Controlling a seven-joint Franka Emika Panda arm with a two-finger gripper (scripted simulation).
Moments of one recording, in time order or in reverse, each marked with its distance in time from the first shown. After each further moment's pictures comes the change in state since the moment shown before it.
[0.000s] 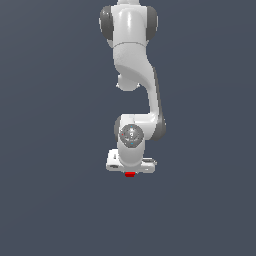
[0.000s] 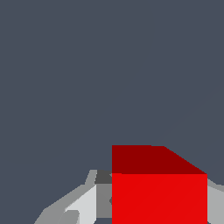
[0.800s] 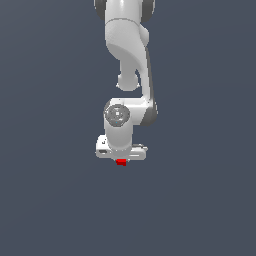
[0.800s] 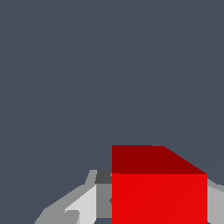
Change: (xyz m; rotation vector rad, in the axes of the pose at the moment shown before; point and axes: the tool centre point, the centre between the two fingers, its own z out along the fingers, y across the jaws) arm -0.035 0.041 -0.044 0.000 0.001 0.001
